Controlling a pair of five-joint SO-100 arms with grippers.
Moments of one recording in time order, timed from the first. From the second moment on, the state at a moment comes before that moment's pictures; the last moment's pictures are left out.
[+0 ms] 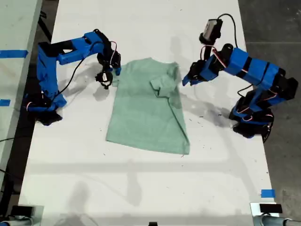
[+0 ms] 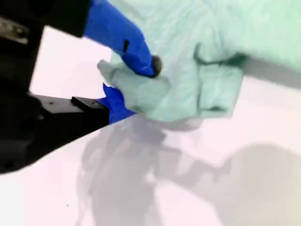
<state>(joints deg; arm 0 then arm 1) -40.2 58.0 74.3 68.9 48.1 29.6 114.8 102.7 81.7 -32.8</state>
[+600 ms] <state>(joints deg) -35.4 74.4 71.1 73.8 48.5 30.6 120.9 109.1 80.6 -31.8</state>
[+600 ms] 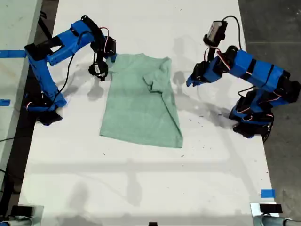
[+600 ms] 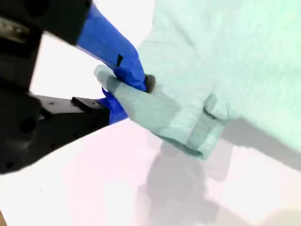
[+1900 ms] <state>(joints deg) -14.6 93.8 88.3 83.8 33.0 19.0 126.1 116.5 83.8 -26.7</state>
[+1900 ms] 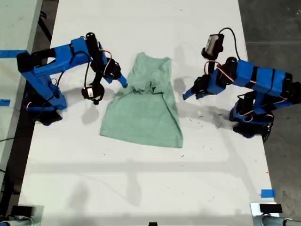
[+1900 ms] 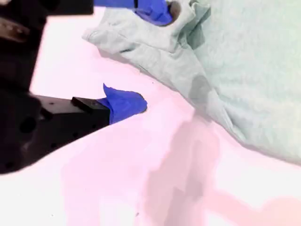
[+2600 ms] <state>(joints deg) -0.7 107.2 108.8 76.2 18.6 -2.3 100.2 119.2 63.0 -8.5</state>
